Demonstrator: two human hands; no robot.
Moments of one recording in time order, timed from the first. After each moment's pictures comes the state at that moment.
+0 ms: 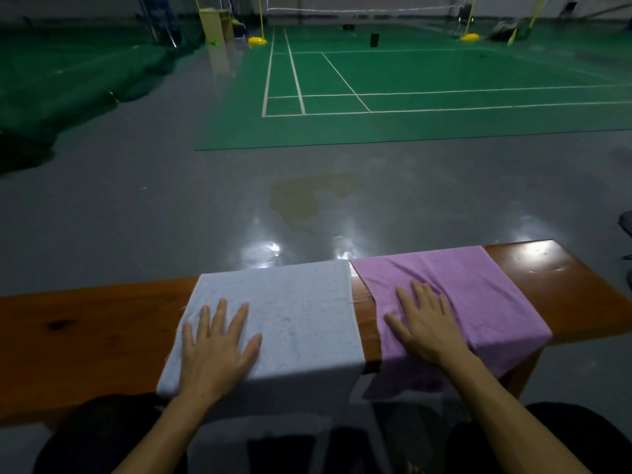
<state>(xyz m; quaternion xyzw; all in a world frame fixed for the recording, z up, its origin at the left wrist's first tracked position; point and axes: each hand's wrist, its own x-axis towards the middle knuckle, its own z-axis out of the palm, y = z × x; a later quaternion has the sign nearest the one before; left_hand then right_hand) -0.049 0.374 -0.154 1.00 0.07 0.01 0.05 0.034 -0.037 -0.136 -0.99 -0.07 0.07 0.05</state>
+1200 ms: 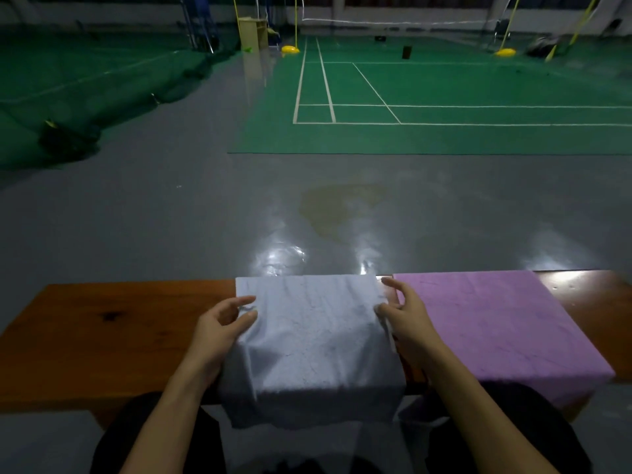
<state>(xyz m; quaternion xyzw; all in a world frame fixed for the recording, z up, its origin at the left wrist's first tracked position) -0.040 0.437 -0.099 0.73 0.18 0.07 0.65 0.038 0.106 -0.091 -0.76 0.06 0.07 0.65</state>
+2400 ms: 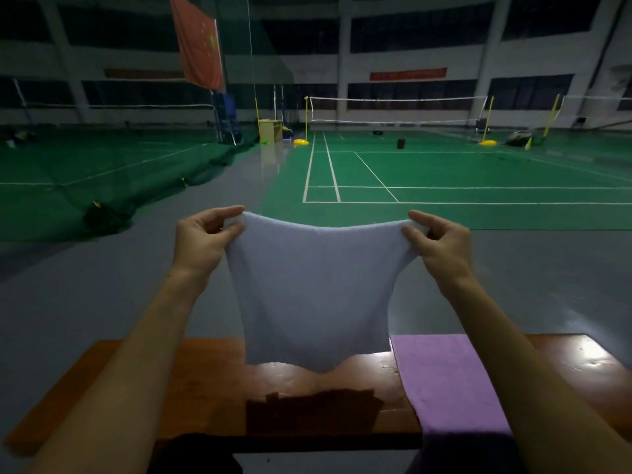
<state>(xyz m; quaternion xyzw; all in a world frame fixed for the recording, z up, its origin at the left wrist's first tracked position) -0.019 0.469 0.172 0.71 0.00 0.35 0.61 0.059 0.085 0.159 -0.73 -0.12 -0.27 0.62</state>
